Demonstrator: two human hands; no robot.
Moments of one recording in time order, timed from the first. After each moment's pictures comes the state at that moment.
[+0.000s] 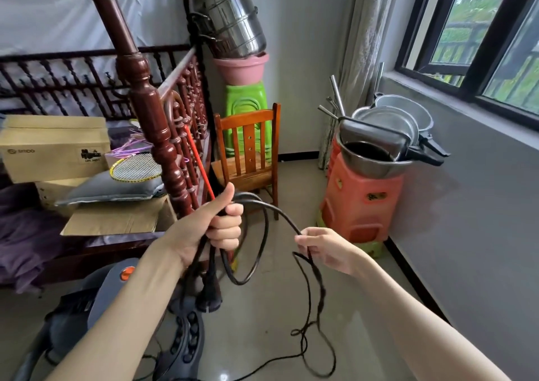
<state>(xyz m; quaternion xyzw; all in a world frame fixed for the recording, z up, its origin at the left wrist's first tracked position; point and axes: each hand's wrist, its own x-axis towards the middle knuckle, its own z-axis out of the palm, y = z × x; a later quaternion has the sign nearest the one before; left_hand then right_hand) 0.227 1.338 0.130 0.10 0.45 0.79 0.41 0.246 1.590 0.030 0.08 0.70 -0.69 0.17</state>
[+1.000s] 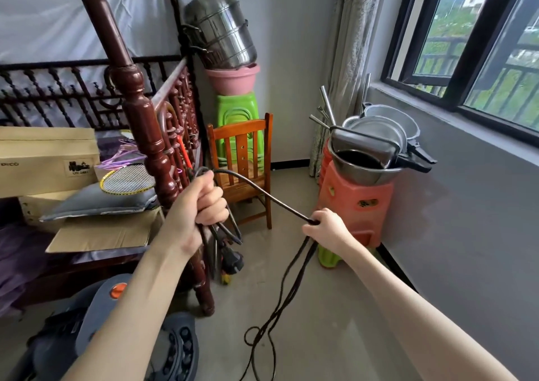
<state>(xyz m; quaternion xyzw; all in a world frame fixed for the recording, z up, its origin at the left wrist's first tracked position) 0.203 1.340 0.142 0.12 0.42 0.88 0.18 0.222 1.580 0.071 0.13 0.93 -0.34 -0.03</state>
